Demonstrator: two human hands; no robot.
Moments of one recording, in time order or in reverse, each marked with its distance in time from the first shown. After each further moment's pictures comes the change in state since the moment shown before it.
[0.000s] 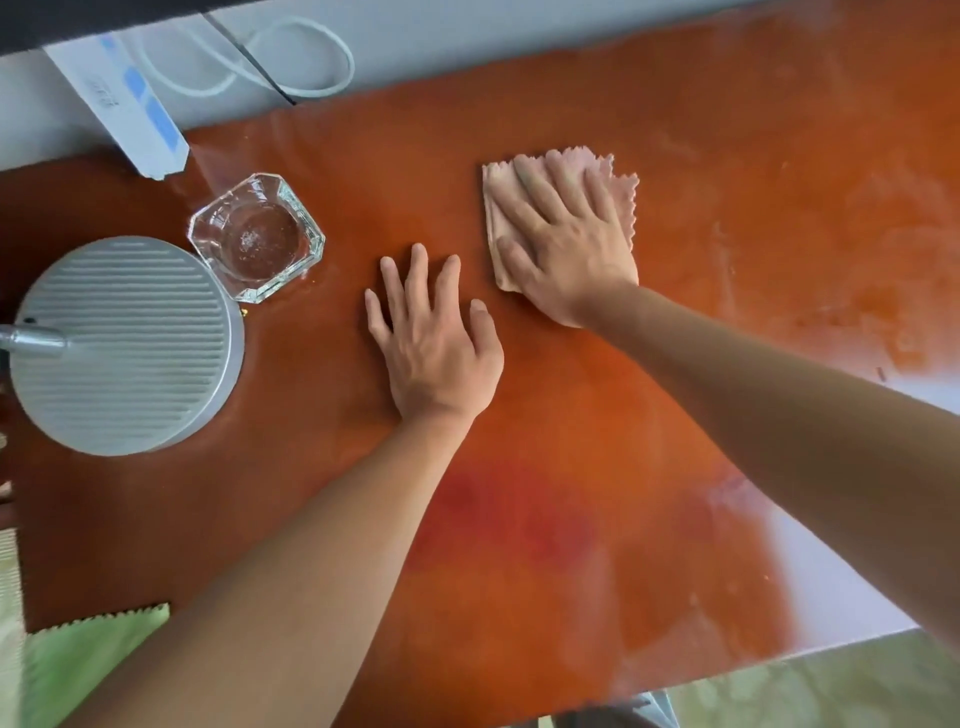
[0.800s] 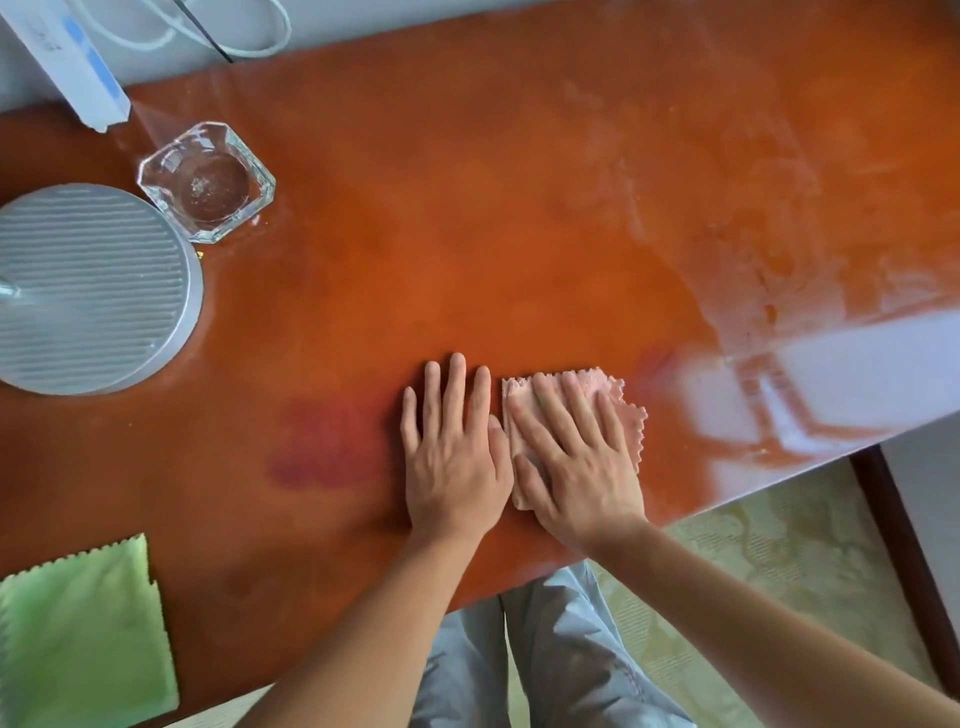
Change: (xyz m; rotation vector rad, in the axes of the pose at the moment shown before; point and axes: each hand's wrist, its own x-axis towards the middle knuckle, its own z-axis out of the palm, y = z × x) left_hand -0.179 -0.015 0.001 0.113 -0.129 0.306; right_hand -0.286 -0.070 0.059 0.085 0.100 0.103
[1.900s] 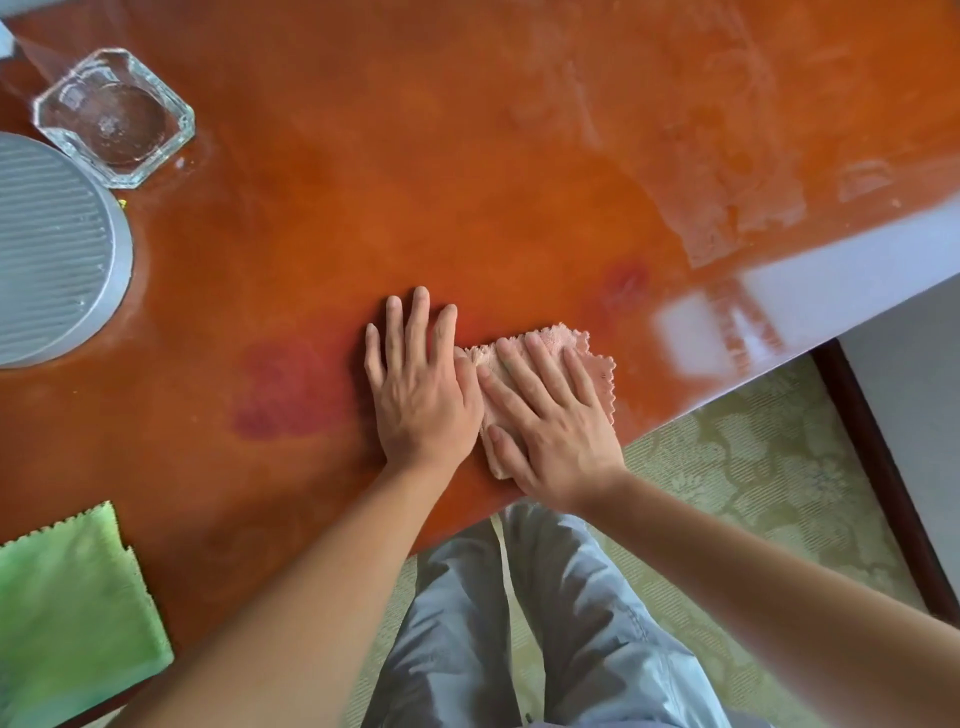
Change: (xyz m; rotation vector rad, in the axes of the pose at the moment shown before) left_hand -0.003 -0.003 -0.003 -0.064 0.037 0.027; right_hand -0.034 -0.015 0.004 0.006 0.017 -0.043
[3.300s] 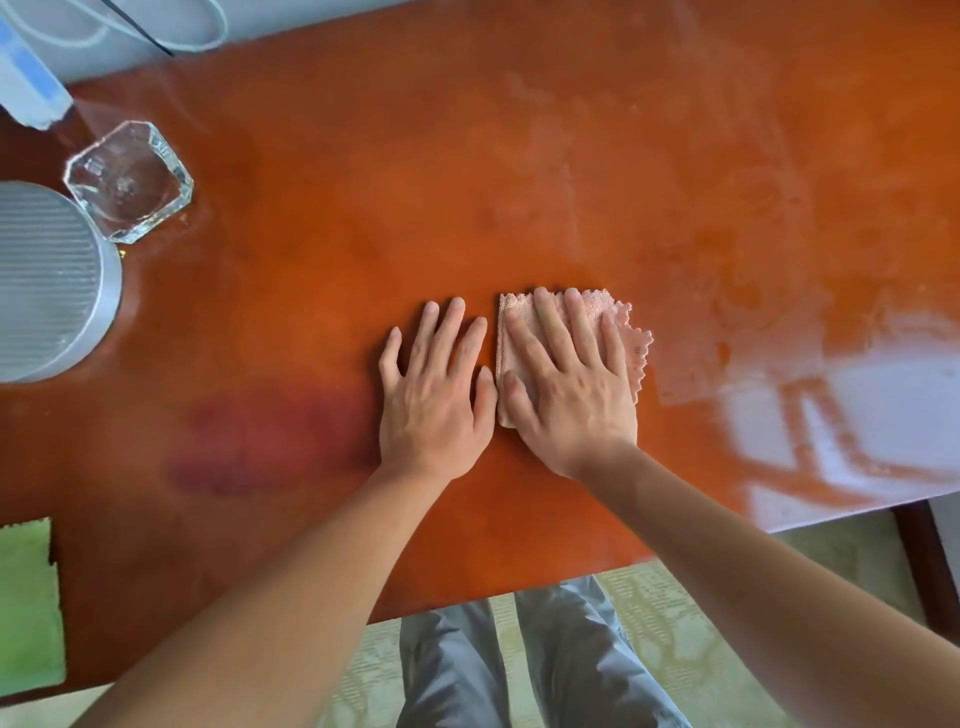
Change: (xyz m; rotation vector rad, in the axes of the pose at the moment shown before) left_hand 0.081 0.075 0.029 0.148 -0.030 -0.005; right_hand 0.103 0.133 -0.028 0.039 0.018 0.061
